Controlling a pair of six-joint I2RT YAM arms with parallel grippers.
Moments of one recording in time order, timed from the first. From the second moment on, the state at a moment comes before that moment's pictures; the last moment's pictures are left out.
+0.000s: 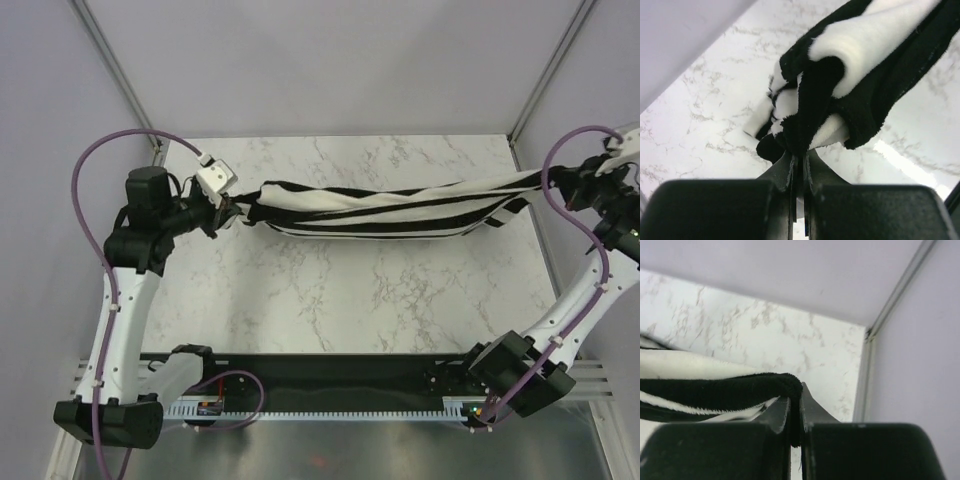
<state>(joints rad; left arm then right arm) -0.06 1.01 1.18 -0.69 0.63 0.55 -0.79 1.16 1.35 -0.57 -1.04 -0.42</state>
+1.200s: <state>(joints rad) 0.00 1.49 1.49 -0.80 0.51 0.17 -0.33 1.58 1.63 -0.60 -0.38 -0.40</state>
